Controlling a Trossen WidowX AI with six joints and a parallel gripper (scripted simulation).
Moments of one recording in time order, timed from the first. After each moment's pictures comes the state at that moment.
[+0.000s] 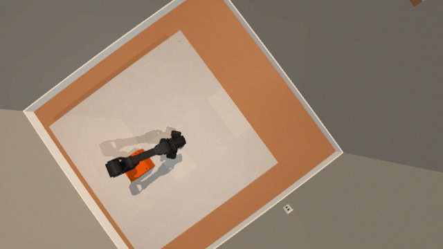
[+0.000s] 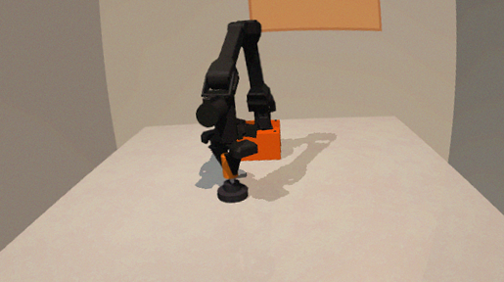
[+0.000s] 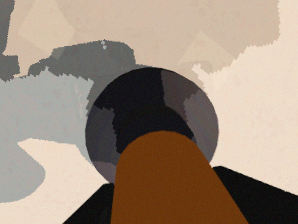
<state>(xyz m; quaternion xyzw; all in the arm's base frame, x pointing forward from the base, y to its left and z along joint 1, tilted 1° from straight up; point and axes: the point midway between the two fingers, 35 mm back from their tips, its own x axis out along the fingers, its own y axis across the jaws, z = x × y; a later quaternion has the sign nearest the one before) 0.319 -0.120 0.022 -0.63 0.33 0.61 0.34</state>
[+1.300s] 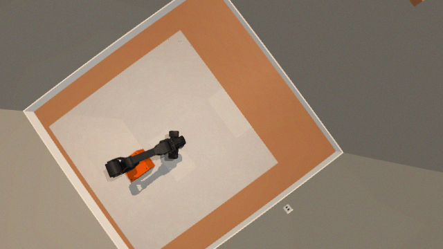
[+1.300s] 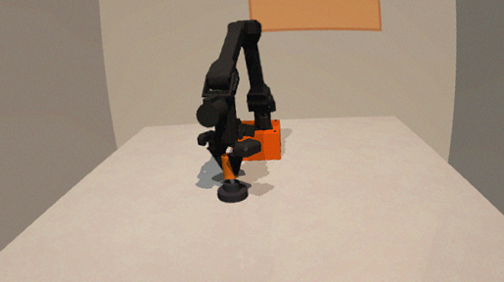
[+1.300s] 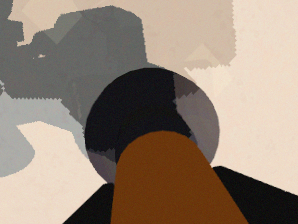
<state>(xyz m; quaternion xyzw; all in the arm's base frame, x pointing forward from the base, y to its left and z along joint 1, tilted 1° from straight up) 0.318 -0.119 0.019 -0.66 0.27 0.64 0.28</state>
